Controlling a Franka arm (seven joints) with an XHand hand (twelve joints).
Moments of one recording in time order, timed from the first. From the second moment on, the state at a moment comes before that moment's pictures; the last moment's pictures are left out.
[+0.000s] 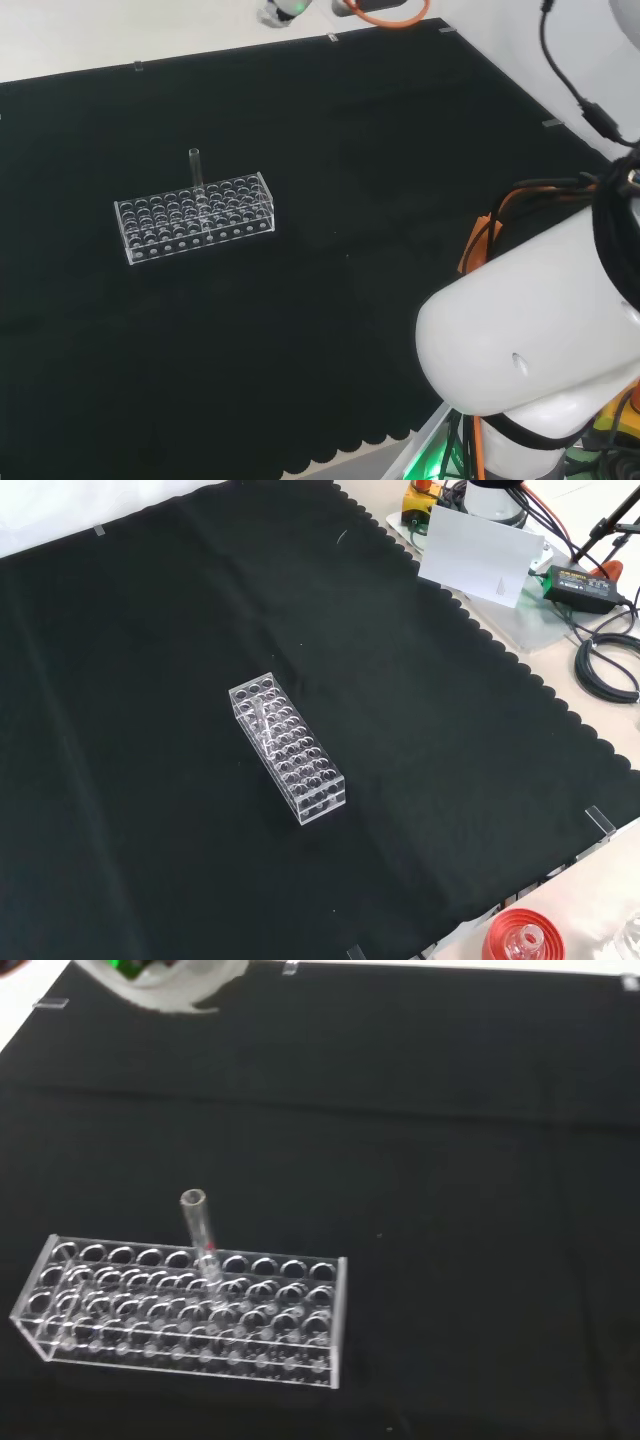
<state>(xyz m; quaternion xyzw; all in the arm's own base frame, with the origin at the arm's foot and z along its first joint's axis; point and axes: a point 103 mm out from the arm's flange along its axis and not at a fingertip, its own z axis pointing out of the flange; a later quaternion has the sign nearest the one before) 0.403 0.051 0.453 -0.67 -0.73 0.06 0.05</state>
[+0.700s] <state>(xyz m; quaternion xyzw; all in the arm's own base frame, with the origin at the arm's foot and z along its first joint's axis) 0.453 0.099 0.391 -0.62 -0.77 0.10 0.10</state>
